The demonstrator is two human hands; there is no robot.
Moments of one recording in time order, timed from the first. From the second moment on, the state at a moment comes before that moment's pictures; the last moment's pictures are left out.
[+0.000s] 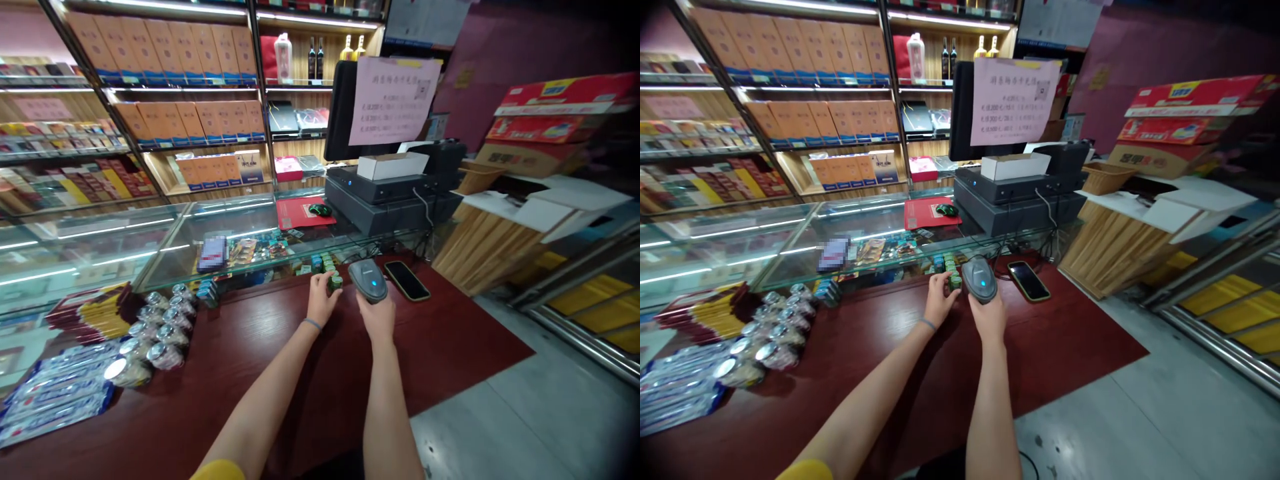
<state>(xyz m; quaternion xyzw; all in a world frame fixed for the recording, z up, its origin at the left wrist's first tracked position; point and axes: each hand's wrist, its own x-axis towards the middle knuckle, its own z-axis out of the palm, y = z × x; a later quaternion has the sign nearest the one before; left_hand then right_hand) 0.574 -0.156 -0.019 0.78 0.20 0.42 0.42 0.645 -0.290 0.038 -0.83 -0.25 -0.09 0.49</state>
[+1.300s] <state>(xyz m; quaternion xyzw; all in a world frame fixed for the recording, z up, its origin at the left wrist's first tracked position) 0.325 -0.058 -0.014 0.32 0.29 0.45 0.78 0.507 -0.238 0.034 -0.68 -0.68 0.06 0.26</state>
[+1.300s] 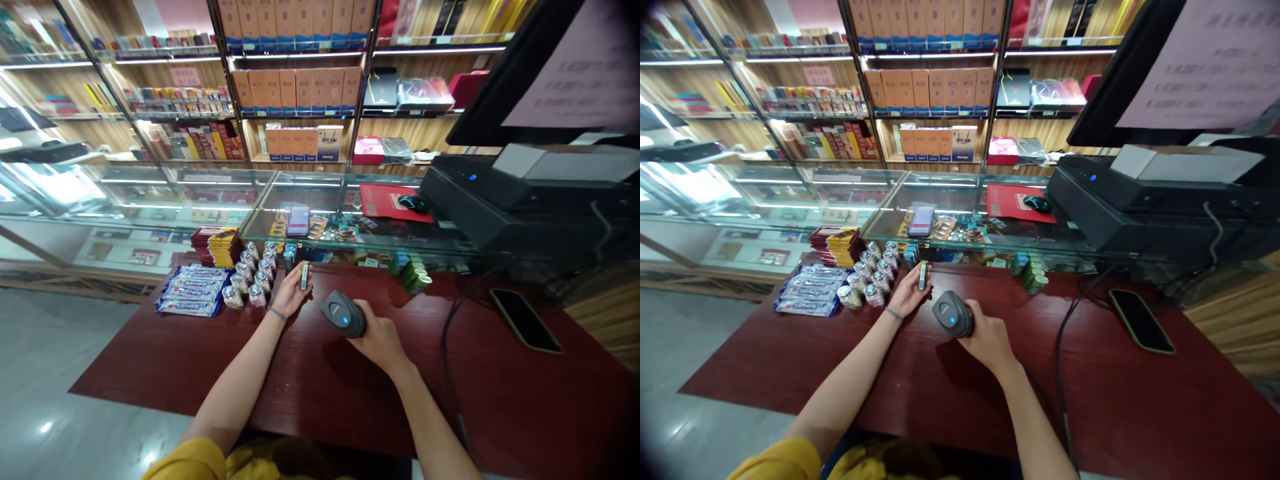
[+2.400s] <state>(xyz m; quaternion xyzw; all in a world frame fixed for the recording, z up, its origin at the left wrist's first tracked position) 0.357 -0.052 -0.022 0.54 0.45 0.56 0.45 0.518 -0.238 0.029 -0.70 -0.64 0.04 0.32</state>
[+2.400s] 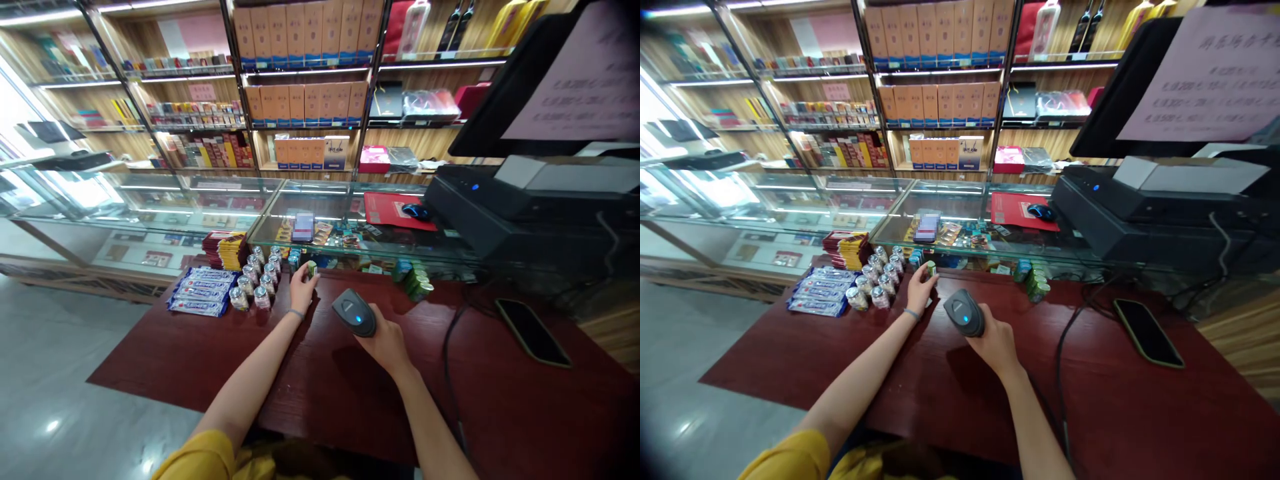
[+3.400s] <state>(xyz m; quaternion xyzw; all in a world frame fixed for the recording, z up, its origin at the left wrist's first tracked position) 0.415 -0.019 -0.028 0.56 0.62 0.49 0.24 0.536 -0.245 0.030 -0.75 -0.54 0.04 0.39</state>
